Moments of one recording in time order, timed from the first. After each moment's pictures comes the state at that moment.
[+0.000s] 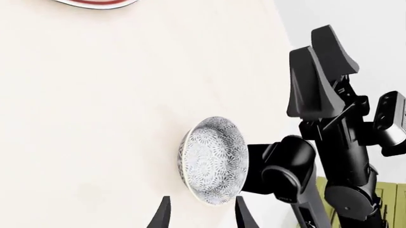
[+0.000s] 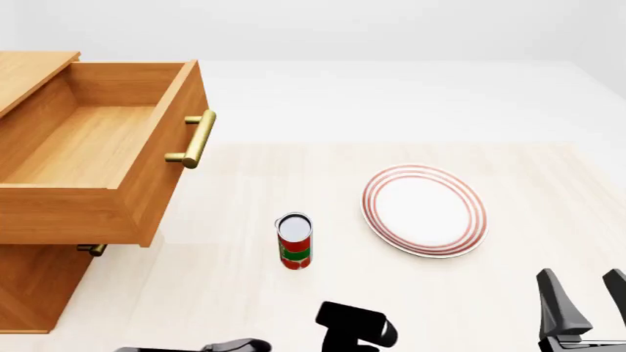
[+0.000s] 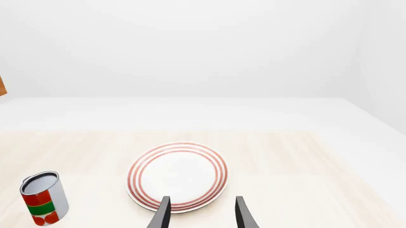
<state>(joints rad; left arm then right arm) -1.34 1.58 -0.82 -0.04 -0.92 -0.01 0.00 0.00 0.00 0.00</state>
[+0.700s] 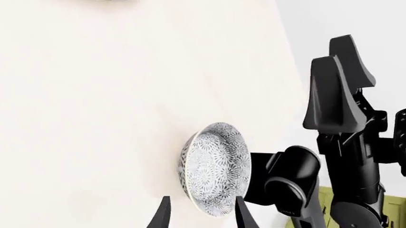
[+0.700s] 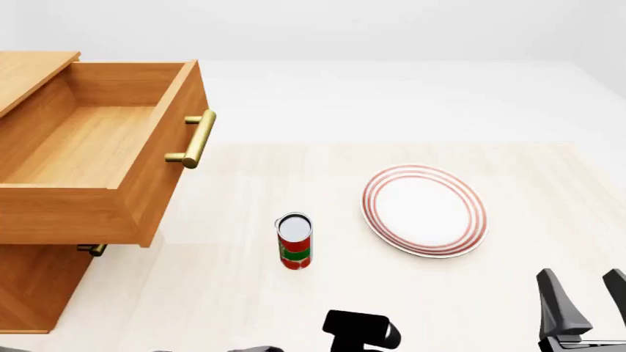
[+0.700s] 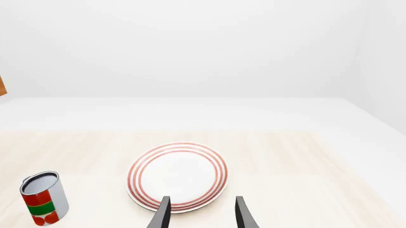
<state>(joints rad) -1.34 1.66 -0.82 -0.14 -0.99 -0.01 0.00 0.00 0.00 0.00</state>
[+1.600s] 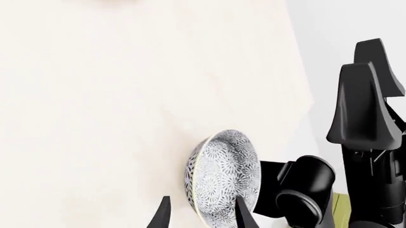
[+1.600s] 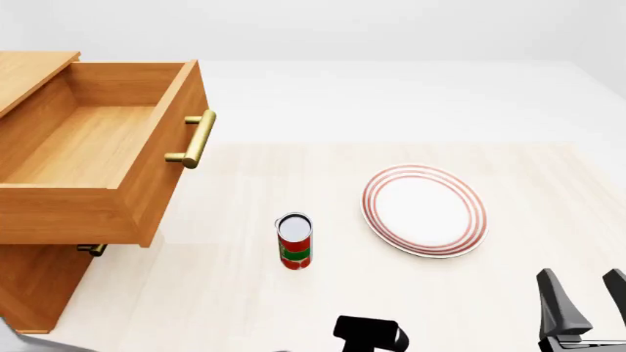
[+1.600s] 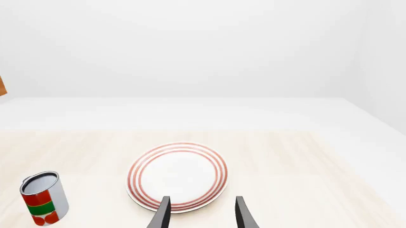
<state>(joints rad) -1.33 1.77 -0.85 -0.20 -1.01 -0.01 0.00 0.00 0.00 0.00</state>
